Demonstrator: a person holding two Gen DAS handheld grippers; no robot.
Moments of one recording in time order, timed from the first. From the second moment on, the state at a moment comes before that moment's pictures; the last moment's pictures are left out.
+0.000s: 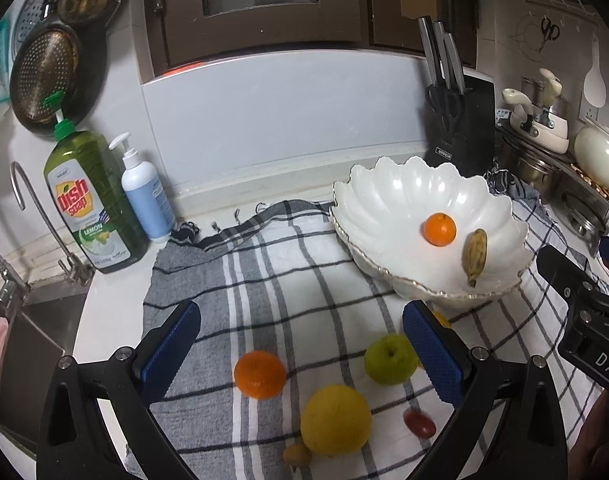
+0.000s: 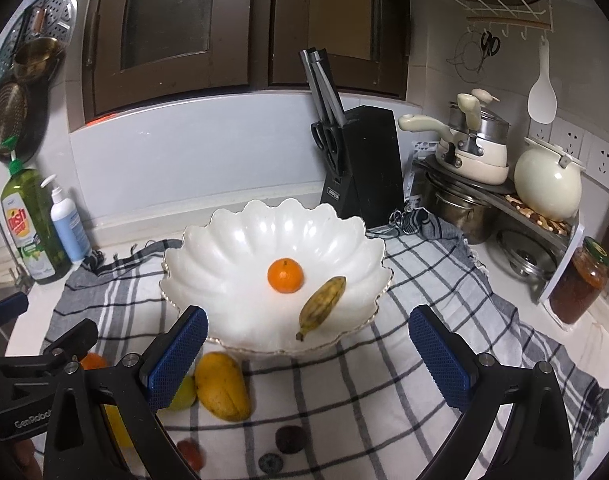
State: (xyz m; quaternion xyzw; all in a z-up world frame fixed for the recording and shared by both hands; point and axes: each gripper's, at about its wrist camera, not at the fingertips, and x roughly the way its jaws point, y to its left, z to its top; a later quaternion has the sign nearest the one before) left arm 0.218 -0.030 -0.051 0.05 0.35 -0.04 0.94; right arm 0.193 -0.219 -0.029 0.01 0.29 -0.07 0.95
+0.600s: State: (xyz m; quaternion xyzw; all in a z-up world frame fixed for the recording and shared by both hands) left arm 0.188 -0.024 -0.088 0.04 0.35 -0.04 0.94; right arm 0.163 -0.210 -0.061 0.00 0.31 -0.07 0.95
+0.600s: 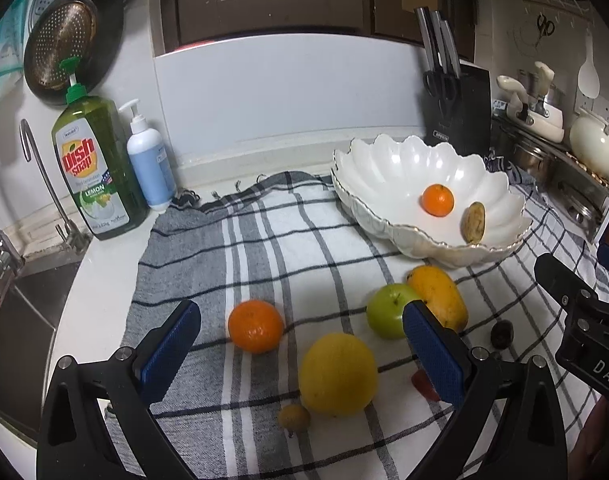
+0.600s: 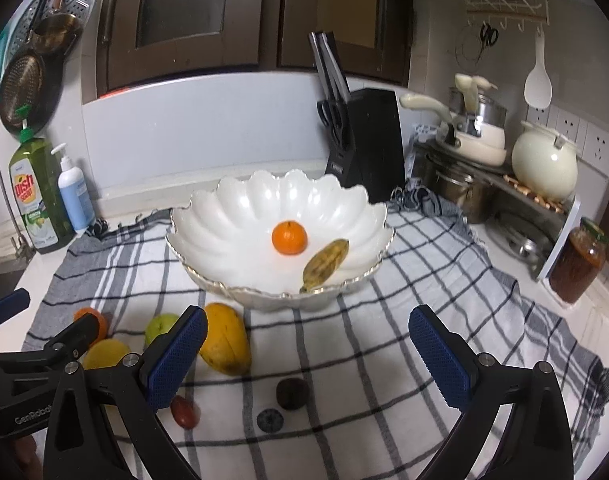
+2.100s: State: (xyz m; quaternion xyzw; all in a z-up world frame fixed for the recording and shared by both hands) left arm 0.195 -0.046 -0.154 0.05 0.42 -0.07 0.90; right arm 0.162 -0.224 -0.118 0.02 0.38 -0.08 0.92
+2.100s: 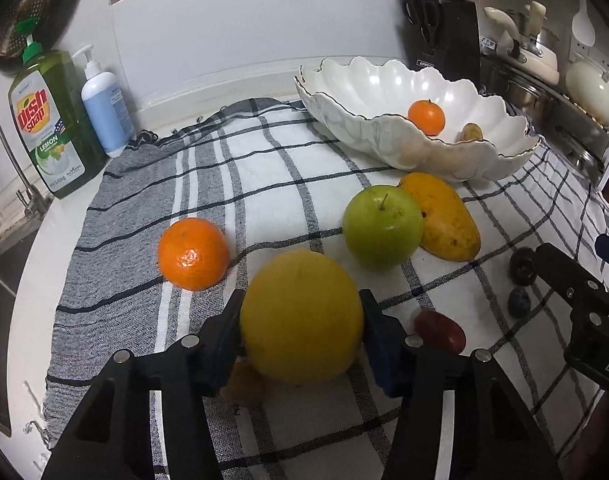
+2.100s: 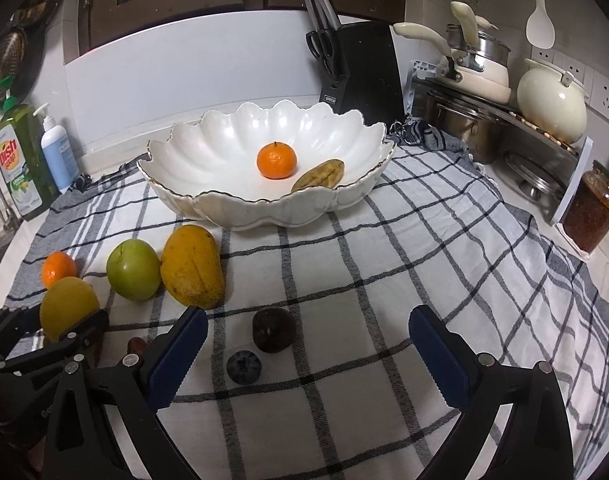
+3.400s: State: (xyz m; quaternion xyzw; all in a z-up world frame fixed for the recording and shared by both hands) left arm 0.191 -0.036 -0.135 0.02 0.41 -0.06 0.91; right arm 0.179 -0.213 -0.125 0.03 0.41 -0.01 0.91
